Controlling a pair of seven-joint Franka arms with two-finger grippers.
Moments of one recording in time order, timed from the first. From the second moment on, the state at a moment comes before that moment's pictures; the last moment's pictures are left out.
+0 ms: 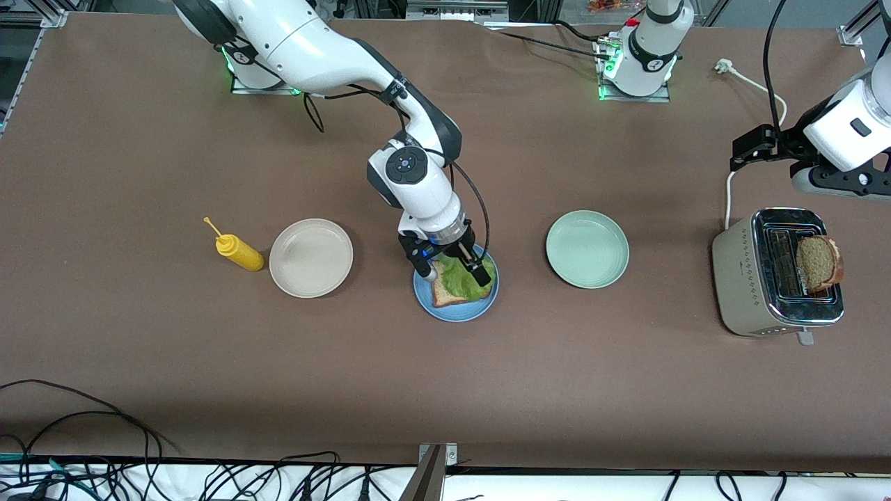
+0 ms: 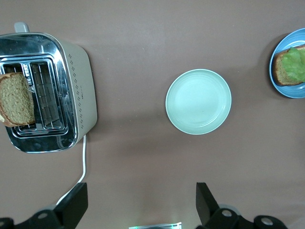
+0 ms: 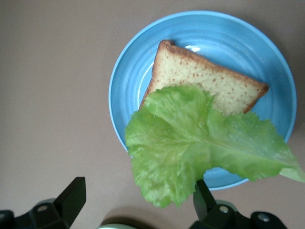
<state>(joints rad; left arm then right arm) -0.04 0.04 -0.01 -1.56 -0.02 1.47 0.05 0.66 0.88 0.14 -1.30 0.00 2.58 1.73</state>
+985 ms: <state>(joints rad) -0.04 0.04 -0.01 -1.56 -0.02 1.47 0.05 0.60 0.86 0.13 -1.28 -0.01 2.36 1.69</state>
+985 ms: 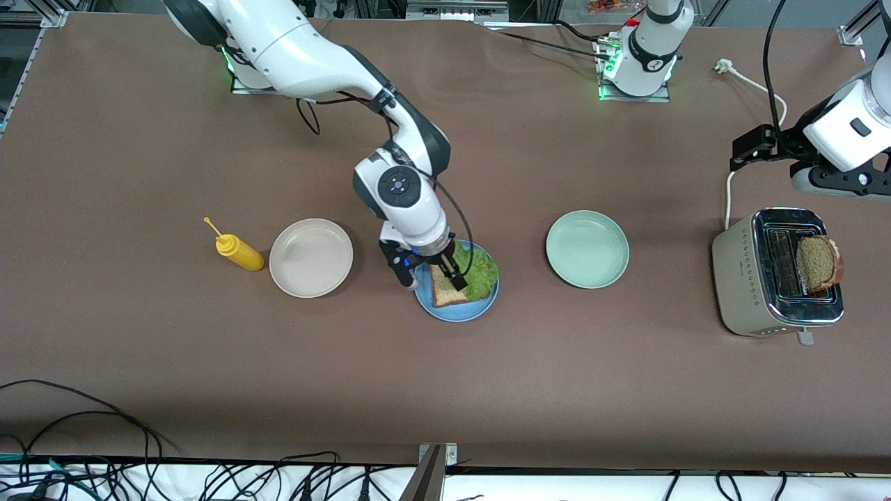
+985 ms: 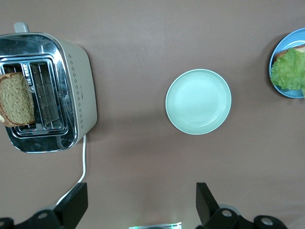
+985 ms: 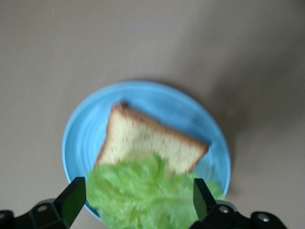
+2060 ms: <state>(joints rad) -0.04 0.04 -0.01 -1.56 -0.02 1.47 0.05 0.23 0.69 -0.03 -1.28 -0.02 1.99 1.28</state>
